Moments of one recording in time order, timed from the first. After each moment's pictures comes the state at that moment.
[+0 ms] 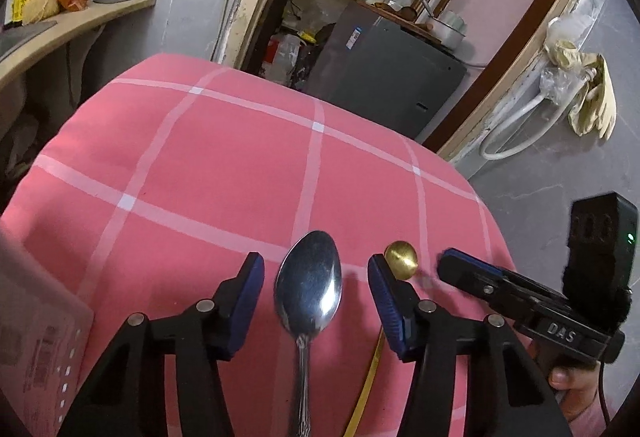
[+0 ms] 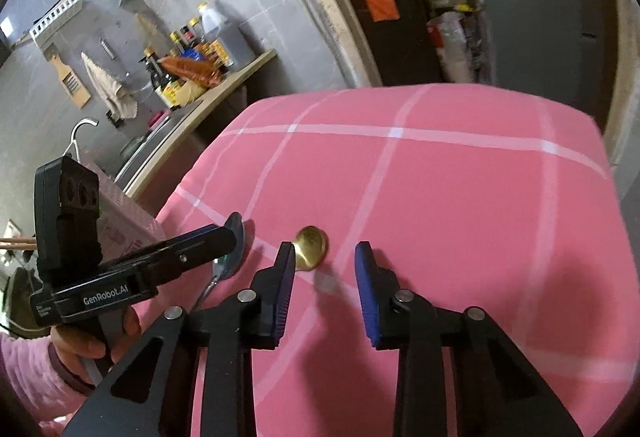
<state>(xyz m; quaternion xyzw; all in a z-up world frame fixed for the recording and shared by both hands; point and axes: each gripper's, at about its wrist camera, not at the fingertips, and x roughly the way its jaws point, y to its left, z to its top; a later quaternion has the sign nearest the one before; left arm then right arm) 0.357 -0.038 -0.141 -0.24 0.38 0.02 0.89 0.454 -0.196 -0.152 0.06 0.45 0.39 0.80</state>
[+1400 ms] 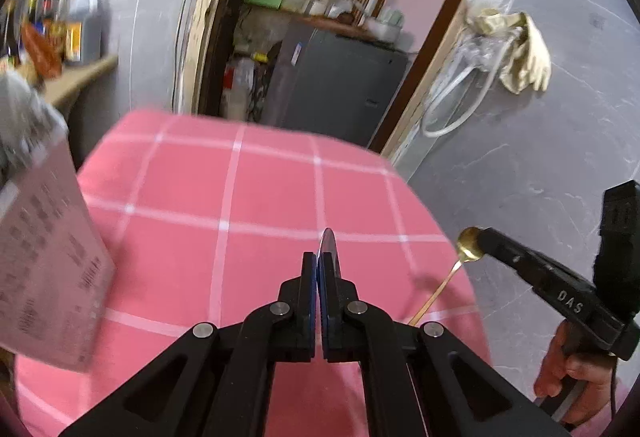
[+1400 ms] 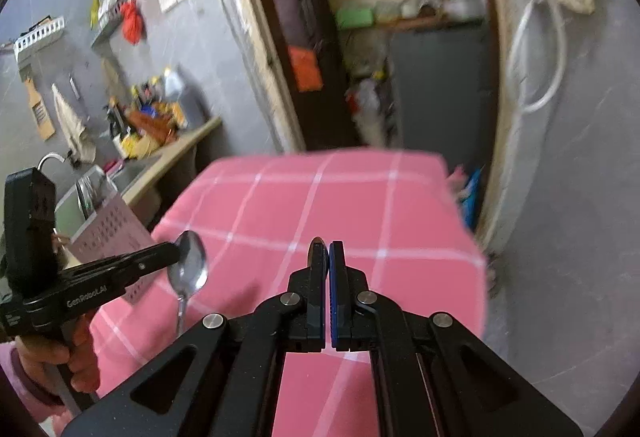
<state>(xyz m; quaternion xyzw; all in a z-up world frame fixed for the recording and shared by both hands) 0.276 -0.102 -0.052 -0.16 0.35 -0.03 0.92 0.322 -0.312 -0.033 0.04 0.32 0.20 0.93</state>
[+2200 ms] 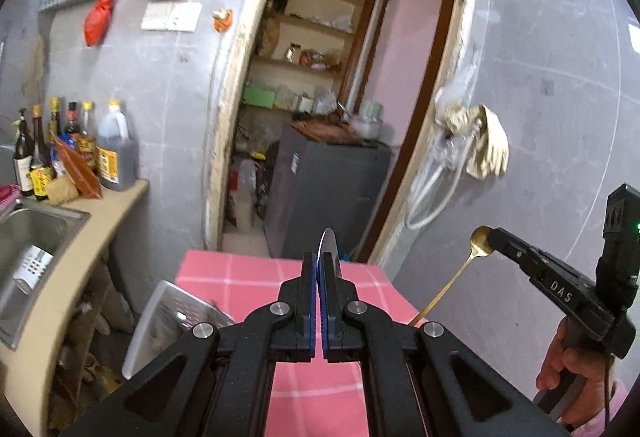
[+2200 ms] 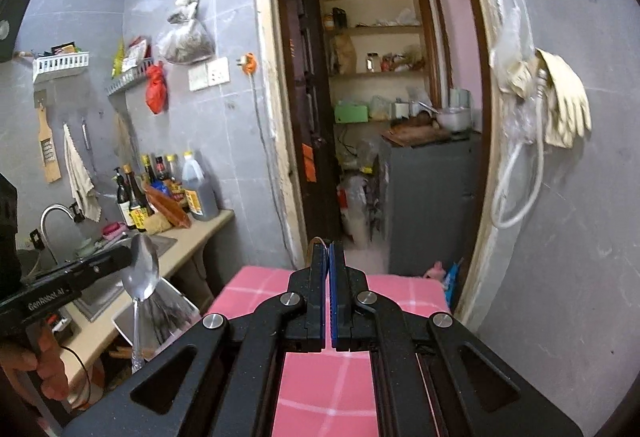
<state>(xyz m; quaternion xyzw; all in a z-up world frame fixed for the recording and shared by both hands) 0.193 -0.013 0.117 -0.12 0.21 -0.02 0.97 0.258 -0.205 0.140 0.02 0.18 0.18 0.97</state>
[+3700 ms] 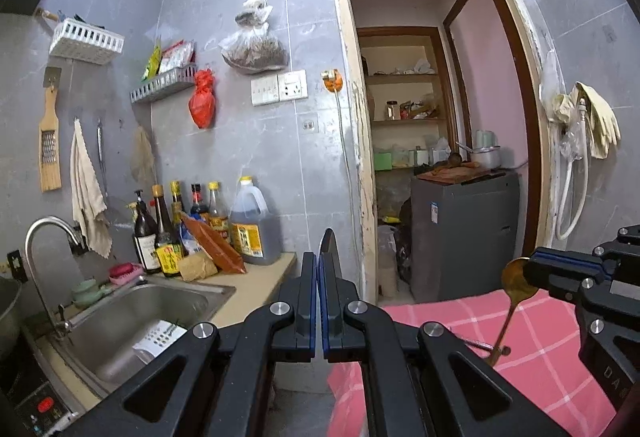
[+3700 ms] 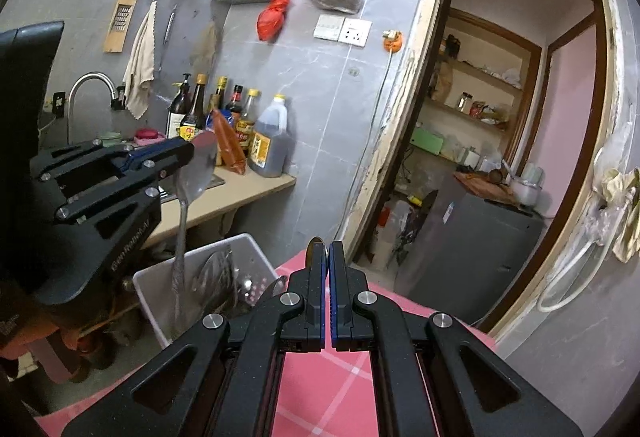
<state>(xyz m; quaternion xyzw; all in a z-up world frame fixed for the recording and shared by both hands) 0.189 0.060 0.053 0.03 0.09 0.20 0.97 0.225 -0.019 0.082 -0.17 0.15 0.25 0.94</state>
